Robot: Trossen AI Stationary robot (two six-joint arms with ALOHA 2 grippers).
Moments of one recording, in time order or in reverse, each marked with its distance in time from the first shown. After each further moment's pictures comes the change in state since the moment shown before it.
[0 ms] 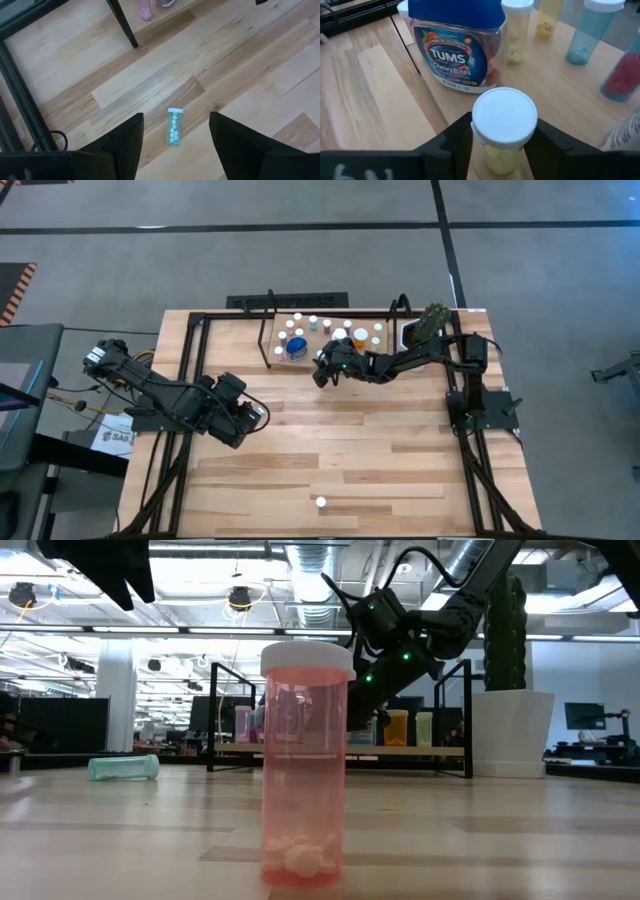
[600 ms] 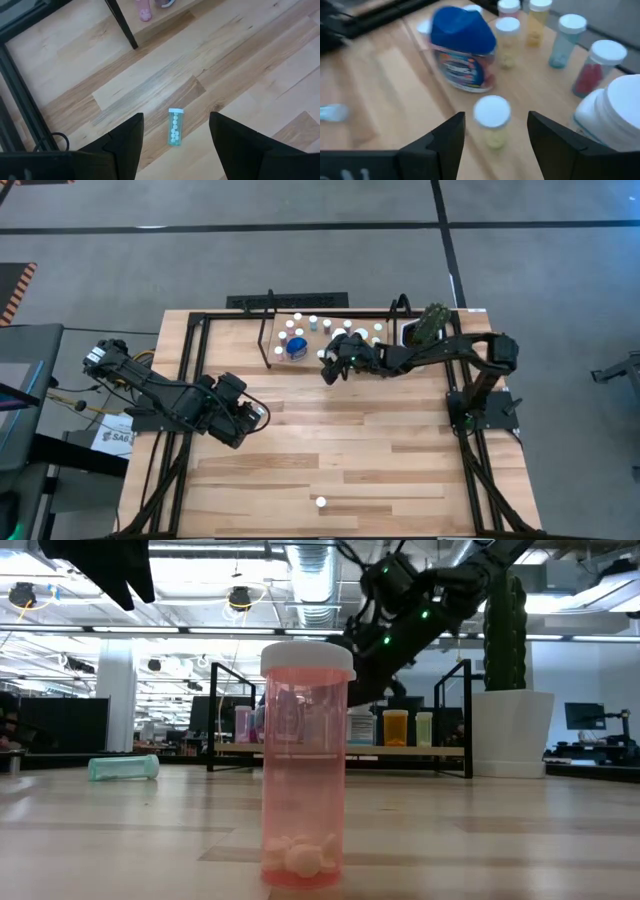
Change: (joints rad) left arm 0.000 0.000 0.000 0.000 -0.002 0.016; right arm 0.004 -0.210 0.000 -0.276 -0.045 0.042
